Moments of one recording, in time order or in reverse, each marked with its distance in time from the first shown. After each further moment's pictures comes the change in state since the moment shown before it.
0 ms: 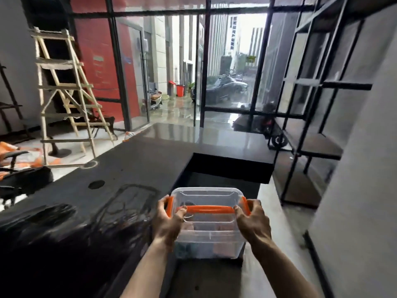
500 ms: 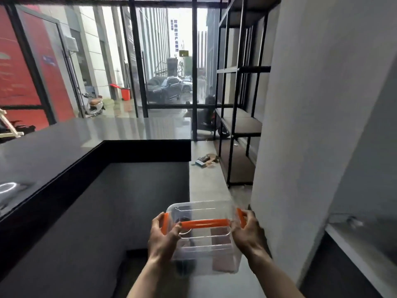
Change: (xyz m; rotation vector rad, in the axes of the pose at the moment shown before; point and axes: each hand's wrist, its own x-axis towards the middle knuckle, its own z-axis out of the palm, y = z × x) left_hand -0.126 -0.140 0.291 0.063 -0.262 -0.022; right_hand 0.044 0.282 -0.187 0.007 0.162 0.183
